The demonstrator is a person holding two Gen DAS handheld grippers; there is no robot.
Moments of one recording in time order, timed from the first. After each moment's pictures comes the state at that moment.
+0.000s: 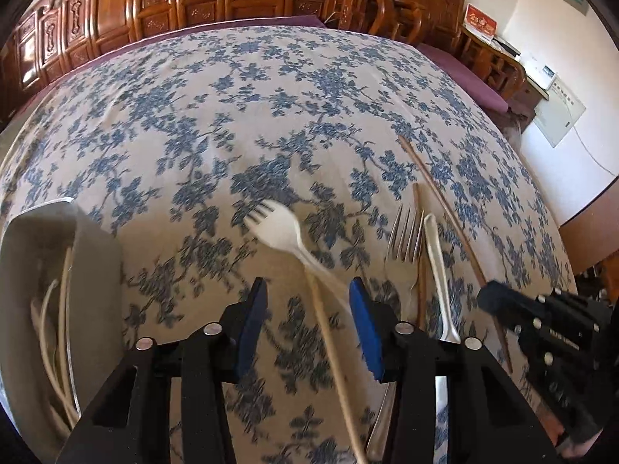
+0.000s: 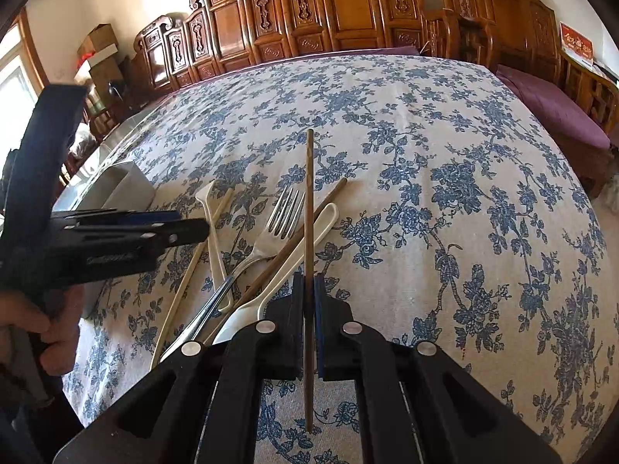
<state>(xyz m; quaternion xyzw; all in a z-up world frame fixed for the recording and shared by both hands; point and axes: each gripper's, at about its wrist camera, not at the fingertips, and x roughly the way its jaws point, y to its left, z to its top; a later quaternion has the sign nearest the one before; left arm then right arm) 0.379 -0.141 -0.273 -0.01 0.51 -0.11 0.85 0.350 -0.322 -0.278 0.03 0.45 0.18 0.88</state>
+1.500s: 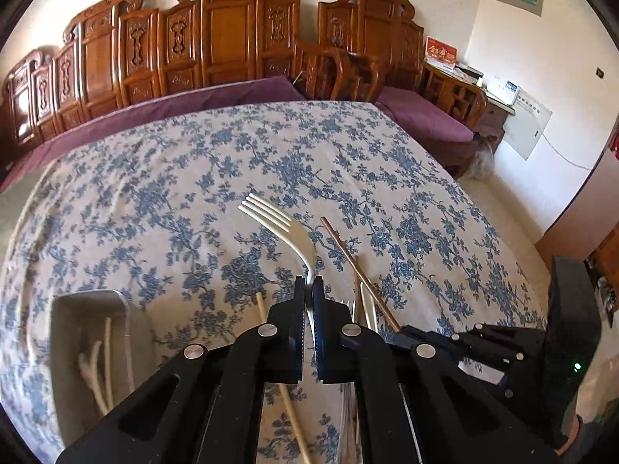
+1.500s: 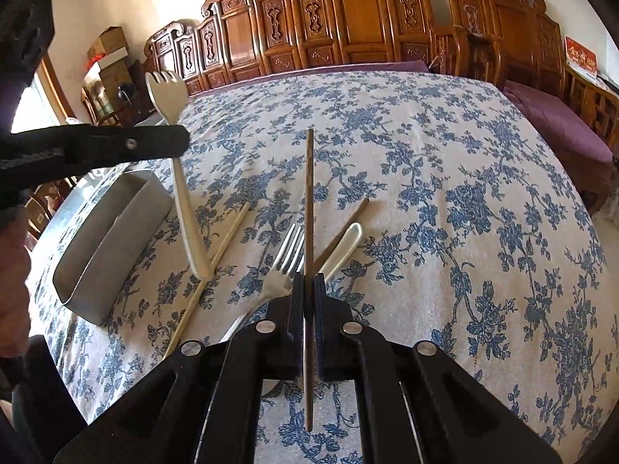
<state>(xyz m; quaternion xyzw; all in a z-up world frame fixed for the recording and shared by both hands) 0.353 -0.155 -0.179 0.02 0.42 -0.15 0.89 0.342 -0.306 -0.263 0.02 0.42 0.19 0.89</state>
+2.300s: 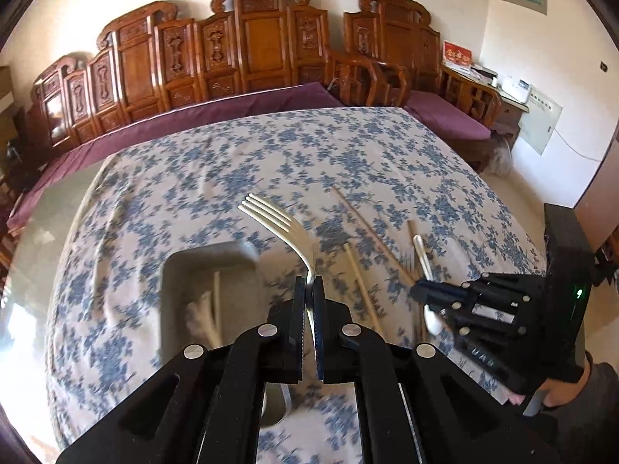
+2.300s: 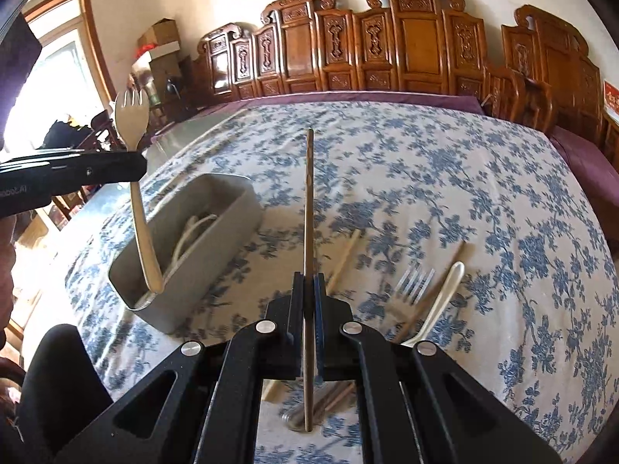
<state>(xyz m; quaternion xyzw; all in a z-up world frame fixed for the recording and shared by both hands) 0.274 -0.051 -0.137 0.04 0.42 -0.10 0.90 0.309 -0.229 -0.226 -0.01 0.38 0.27 0.89</state>
